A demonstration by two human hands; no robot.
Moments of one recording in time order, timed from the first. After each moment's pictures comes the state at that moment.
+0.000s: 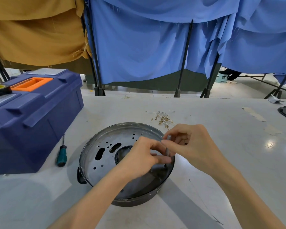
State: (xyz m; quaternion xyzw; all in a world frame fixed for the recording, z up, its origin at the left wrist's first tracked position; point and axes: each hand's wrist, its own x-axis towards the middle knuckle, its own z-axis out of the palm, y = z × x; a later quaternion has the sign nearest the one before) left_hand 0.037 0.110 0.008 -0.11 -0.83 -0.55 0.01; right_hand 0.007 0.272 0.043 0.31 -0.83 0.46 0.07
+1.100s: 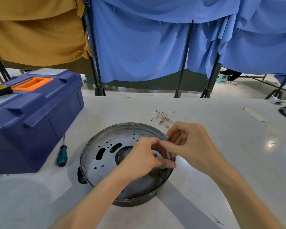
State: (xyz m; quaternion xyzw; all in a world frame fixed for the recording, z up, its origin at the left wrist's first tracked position) left_hand 0.037 0.108 0.006 -0.10 -0.83 -0.55 0.01; right_hand 0.008 0.266 0.044 0.29 -0.84 0.46 0.08
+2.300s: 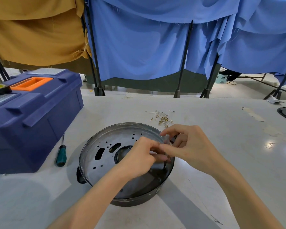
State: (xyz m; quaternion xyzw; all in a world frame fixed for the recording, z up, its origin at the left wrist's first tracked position) left_hand 0.034 0.109 0.004 -0.08 -0.84 -0.54 -0.01; right_hand 0.006 0.272 0.041 0.30 -0.84 0.45 0.03
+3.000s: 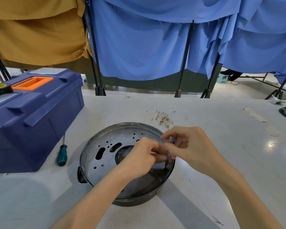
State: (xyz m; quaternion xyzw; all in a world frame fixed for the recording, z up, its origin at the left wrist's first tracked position) left_hand 0.036 0.110 0.005 -0.08 -0.84 -0.53 -0.01; right_hand 0.008 0.272 0.040 0.31 -0.84 0.43 0.06
